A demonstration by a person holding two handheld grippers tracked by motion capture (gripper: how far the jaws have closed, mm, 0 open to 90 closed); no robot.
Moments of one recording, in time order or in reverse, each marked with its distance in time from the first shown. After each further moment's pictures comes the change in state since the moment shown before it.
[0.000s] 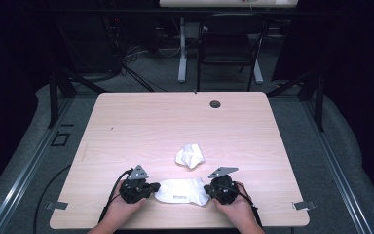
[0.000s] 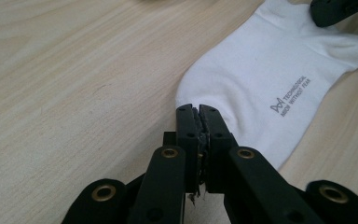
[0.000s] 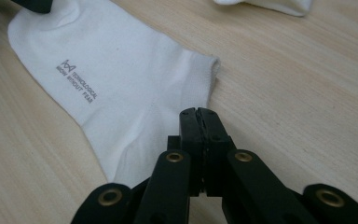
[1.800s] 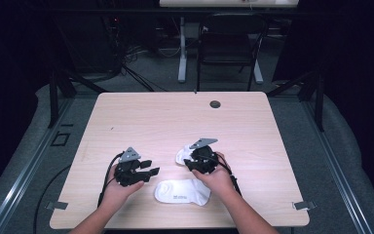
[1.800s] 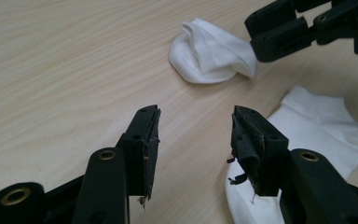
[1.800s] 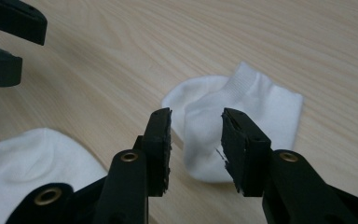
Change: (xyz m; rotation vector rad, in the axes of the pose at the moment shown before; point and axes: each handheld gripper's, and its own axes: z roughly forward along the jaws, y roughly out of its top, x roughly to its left) left arm 0.030 0.038 -0.016 -0.145 0.058 -0.053; right arm -0.005 0.094 0.037 -0.108 -0.042 -0.091
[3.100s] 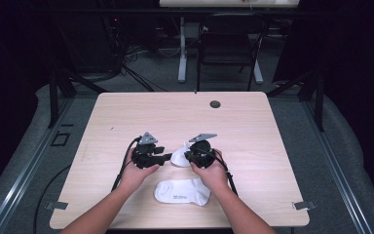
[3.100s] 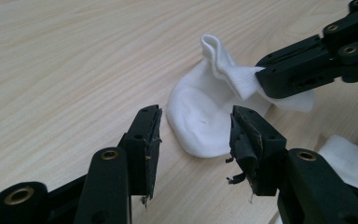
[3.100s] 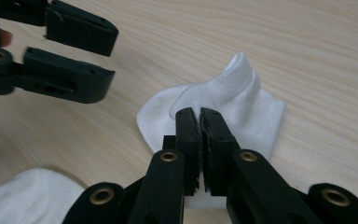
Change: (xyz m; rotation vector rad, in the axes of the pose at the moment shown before) left arm 0.005 0.041 0.053 0.045 0.021 0.026; right arm -0.006 0.010 0.008 -0.006 -0.006 0.137
